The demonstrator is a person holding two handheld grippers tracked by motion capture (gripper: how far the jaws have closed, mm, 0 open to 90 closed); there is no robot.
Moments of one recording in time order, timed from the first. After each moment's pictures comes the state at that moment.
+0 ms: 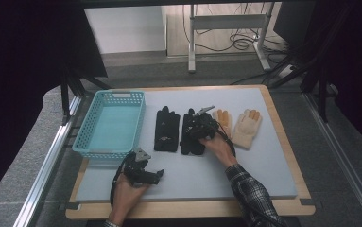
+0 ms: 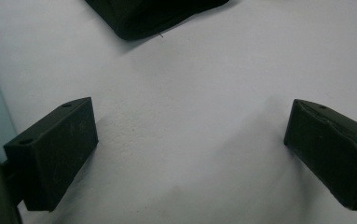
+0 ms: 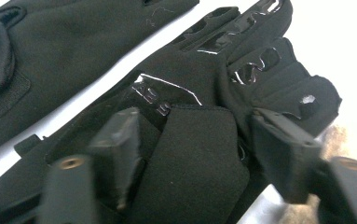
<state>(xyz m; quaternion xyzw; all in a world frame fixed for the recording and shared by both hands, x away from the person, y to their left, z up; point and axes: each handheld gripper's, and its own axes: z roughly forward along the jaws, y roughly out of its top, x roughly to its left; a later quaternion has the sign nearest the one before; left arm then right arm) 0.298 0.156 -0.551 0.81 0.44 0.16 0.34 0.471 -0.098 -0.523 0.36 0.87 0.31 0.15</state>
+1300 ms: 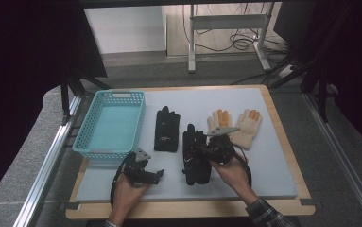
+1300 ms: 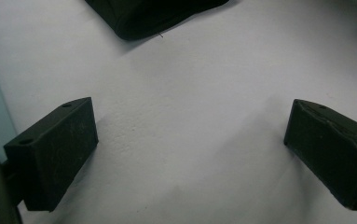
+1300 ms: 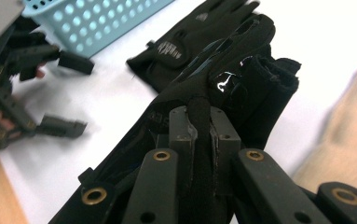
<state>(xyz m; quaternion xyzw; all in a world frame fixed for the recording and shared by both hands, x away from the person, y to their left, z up) 0.298 0.156 -0.551 0.81 0.44 0.16 0.34 0.344 -0.135 -0.467 0.35 0.83 0.41 0.10</state>
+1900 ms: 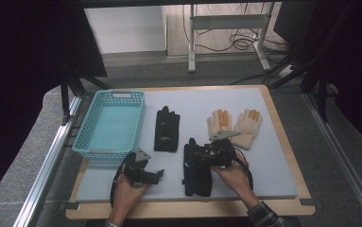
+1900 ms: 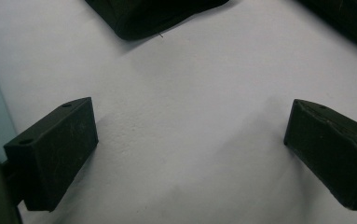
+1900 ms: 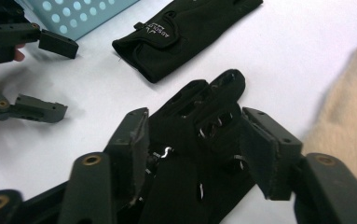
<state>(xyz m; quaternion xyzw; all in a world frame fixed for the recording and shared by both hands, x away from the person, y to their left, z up) 0.298 0.156 -0.551 0.81 0.44 0.16 0.34 0.348 -0.142 -0.485 0.35 0.84 0.40 0.11</state>
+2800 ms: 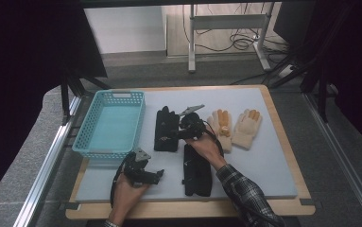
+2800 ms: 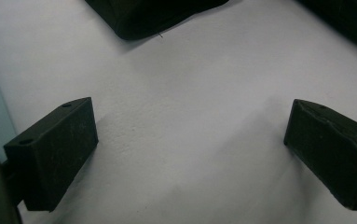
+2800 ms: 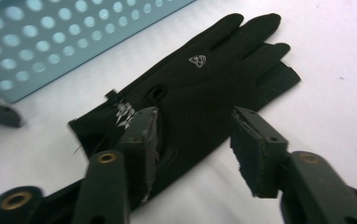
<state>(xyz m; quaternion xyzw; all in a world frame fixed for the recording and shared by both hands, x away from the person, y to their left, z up) 0.298 0.156 -0.551 0.81 0.44 0.16 0.34 0.449 -0.053 -0.497 0.30 0.87 0.39 0.10</state>
